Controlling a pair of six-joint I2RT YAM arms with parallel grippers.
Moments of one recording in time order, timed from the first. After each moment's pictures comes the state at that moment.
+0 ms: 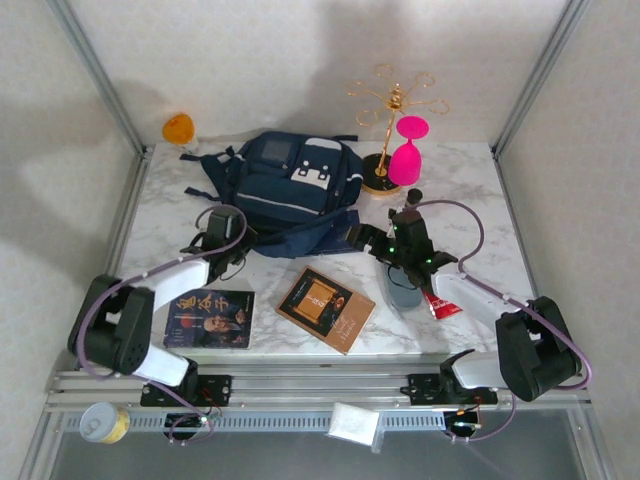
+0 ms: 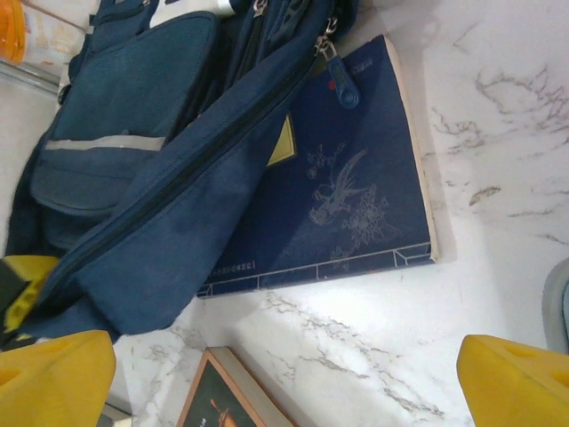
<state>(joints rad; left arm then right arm) -0.29 1.43 0.71 0.02 -0.03 -1.13 0.49 1.33 0.70 0.00 -0.18 0.77</state>
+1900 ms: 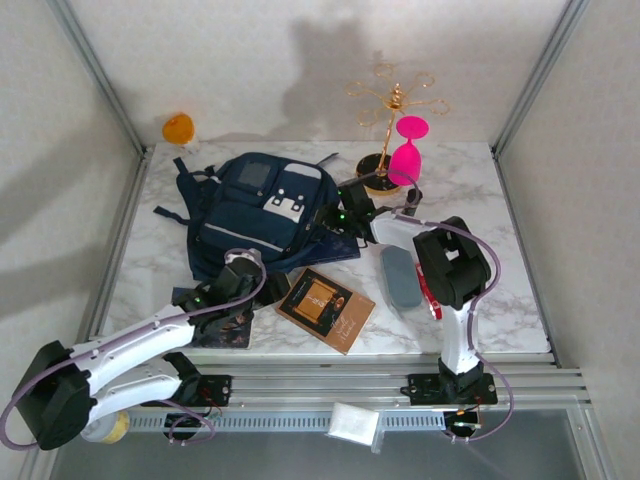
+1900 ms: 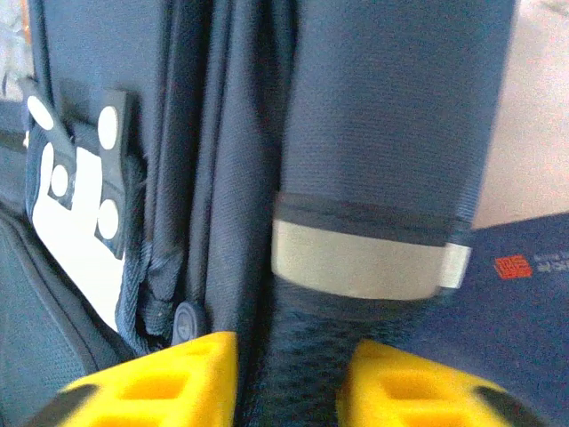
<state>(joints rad) -0.71 1.02 0.49 -0.21 -0.04 -1.00 0.56 2.02 1.30 -0.05 -0.23 0.83</state>
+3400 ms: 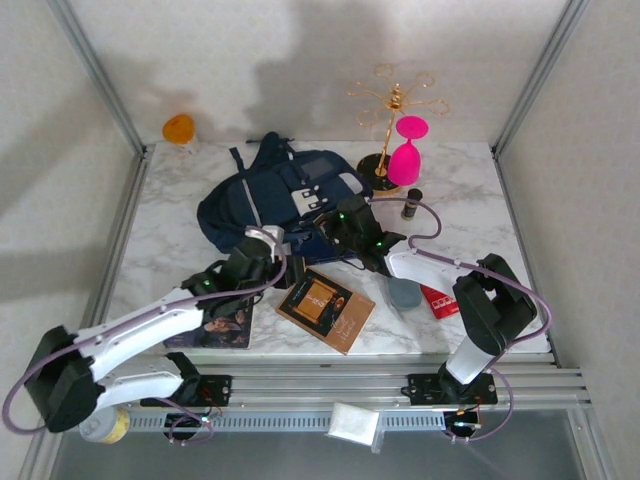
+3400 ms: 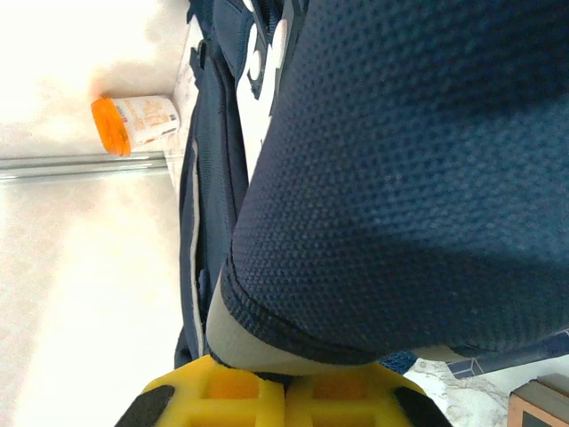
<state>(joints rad) -0.76 1.15 0.69 -0.18 -0.11 -0.62 0.73 1.64 1.00 0.12 -0.05 1.43</state>
